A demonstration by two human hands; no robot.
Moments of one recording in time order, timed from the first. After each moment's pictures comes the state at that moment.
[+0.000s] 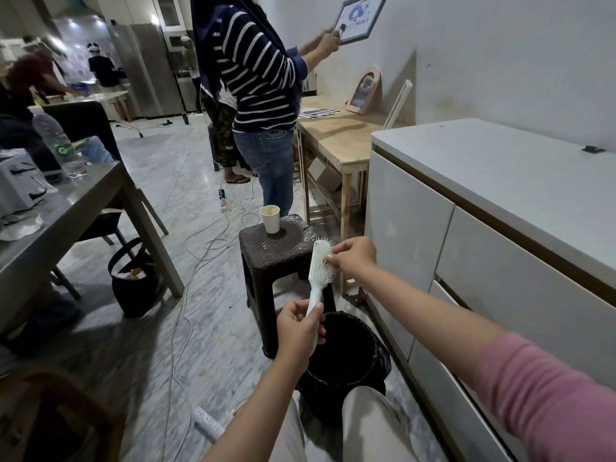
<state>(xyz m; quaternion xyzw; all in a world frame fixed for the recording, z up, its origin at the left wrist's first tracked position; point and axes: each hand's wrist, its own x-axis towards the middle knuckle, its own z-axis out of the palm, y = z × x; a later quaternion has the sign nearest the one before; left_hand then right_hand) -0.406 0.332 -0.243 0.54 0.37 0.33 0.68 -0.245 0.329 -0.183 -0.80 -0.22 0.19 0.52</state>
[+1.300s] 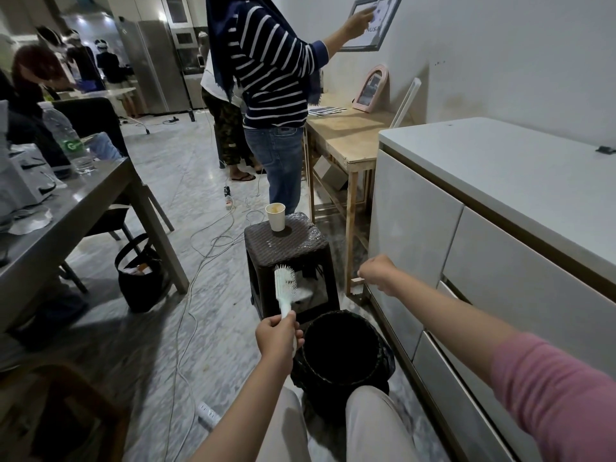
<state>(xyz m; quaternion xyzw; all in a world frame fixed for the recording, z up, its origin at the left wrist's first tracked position) -0.428 0.358 -0.252 0.43 0.53 0.32 0.66 -0.217 0.308 -0.203 -0.86 -0.18 0.29 0.37</state>
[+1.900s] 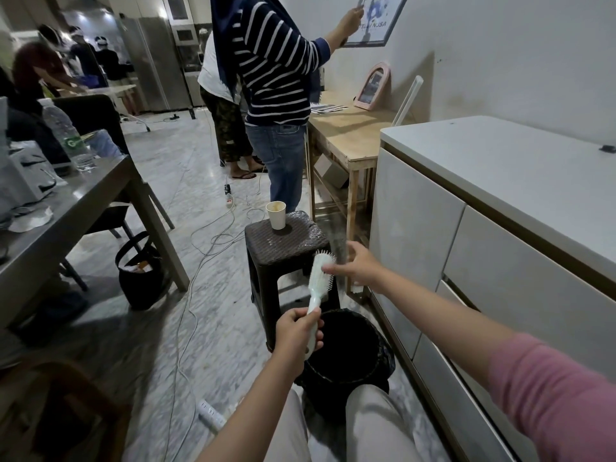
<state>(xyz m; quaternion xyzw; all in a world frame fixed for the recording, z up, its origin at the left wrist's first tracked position) -0.419 0.343 -0.244 0.47 0.43 0.24 0.73 -0.231 0.321 -0.206 -0.76 -0.31 0.34 0.46</state>
